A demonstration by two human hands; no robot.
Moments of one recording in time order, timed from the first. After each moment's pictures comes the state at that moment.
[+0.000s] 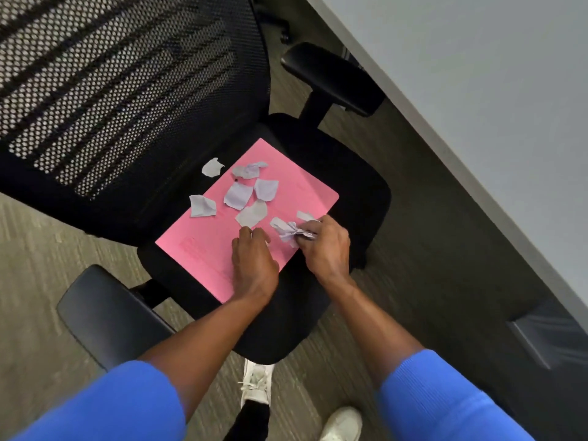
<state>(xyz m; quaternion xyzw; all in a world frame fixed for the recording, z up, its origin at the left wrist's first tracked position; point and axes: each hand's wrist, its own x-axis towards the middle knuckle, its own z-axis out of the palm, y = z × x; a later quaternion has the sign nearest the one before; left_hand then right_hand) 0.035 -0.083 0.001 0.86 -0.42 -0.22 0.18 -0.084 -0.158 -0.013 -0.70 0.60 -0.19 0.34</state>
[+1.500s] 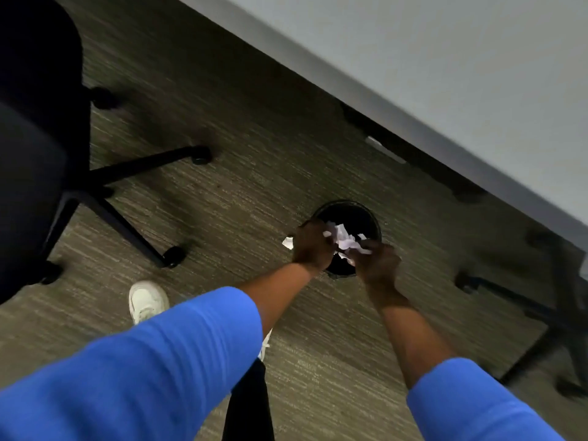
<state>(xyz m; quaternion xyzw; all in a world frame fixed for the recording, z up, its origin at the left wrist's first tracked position) -0.490 0.072 -0.167 0.61 -0.63 -0.48 0.08 -0.617 0.140 -0.178 -0.24 0.89 -0.21 0.32</state>
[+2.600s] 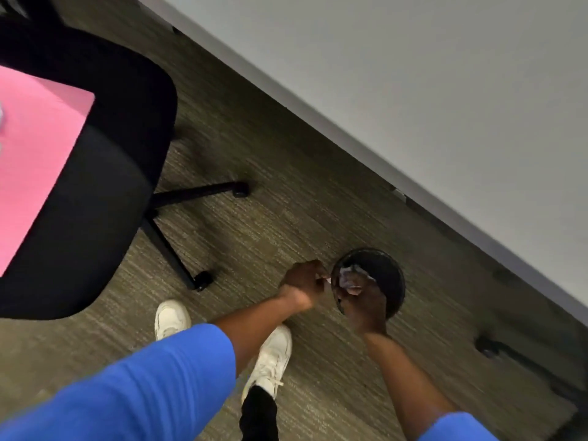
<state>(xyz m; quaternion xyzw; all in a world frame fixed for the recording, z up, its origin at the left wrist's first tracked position) -0.390 0.041 -0.168 0.59 -0.63 -0.50 -0.01 -0.540 0.108 -0.159 -0.37 0.83 -0.16 0.37</state>
